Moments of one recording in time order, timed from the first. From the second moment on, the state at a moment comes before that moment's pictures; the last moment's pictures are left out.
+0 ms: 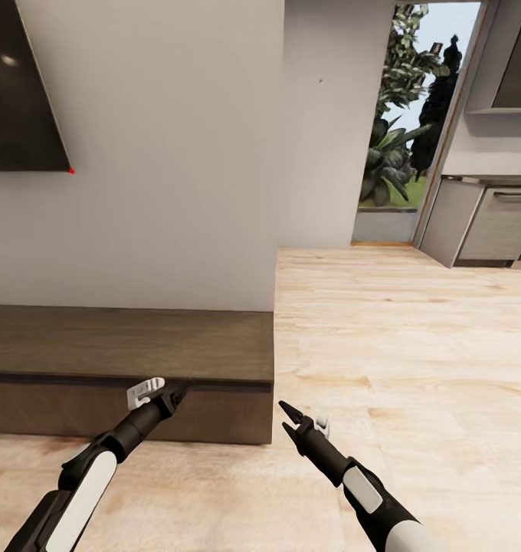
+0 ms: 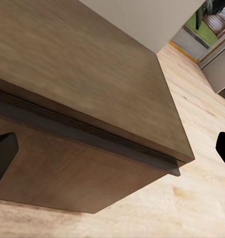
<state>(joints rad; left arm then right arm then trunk) -0.26 0.17 -0.07 -1.37 0.74 0.33 -0.09 -0.56 0.08 -0.01 -0.37 -0.92 0.33 0.84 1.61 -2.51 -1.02</state>
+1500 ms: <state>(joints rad) -0.25 0.17 -0.07 -1.38 0.74 0.33 -0.08 -0.56 0.08 -0.01 -0.37 -0.92 0.33 0.84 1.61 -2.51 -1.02</state>
